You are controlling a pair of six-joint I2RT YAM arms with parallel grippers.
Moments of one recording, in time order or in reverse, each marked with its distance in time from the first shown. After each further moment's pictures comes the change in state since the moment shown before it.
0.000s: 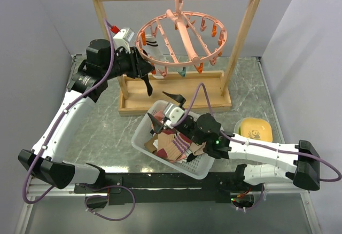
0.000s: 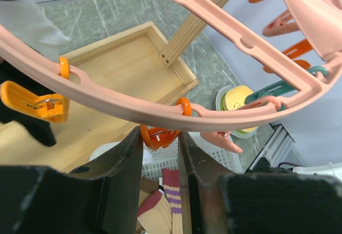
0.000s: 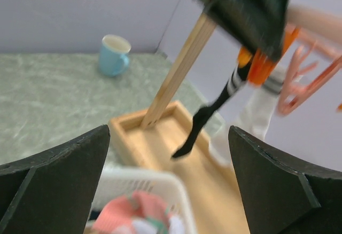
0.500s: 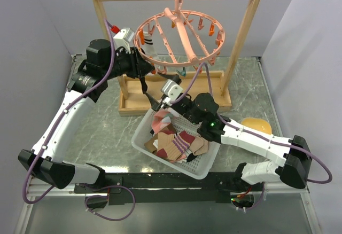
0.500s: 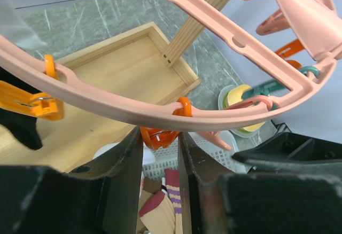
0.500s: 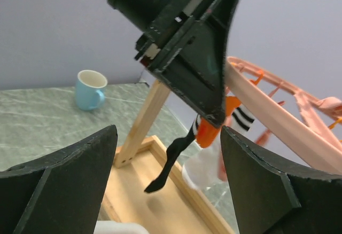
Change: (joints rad) left arm 0.000 0.000 0.000 0.000 -0.001 0.014; right arm -0.175 0.154 0.231 0.025 -0.186 -0.002
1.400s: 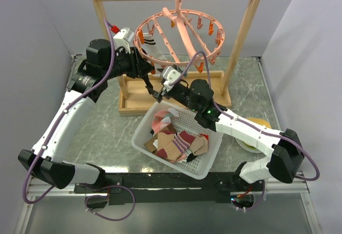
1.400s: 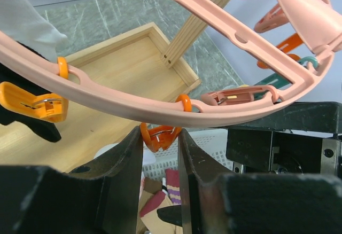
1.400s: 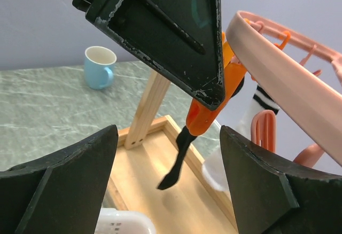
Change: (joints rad) left arm 0.001 0.000 0.000 0.001 0.000 0.003; right arm -0.153 0.115 0.079 -0.085 -0.180 0.131
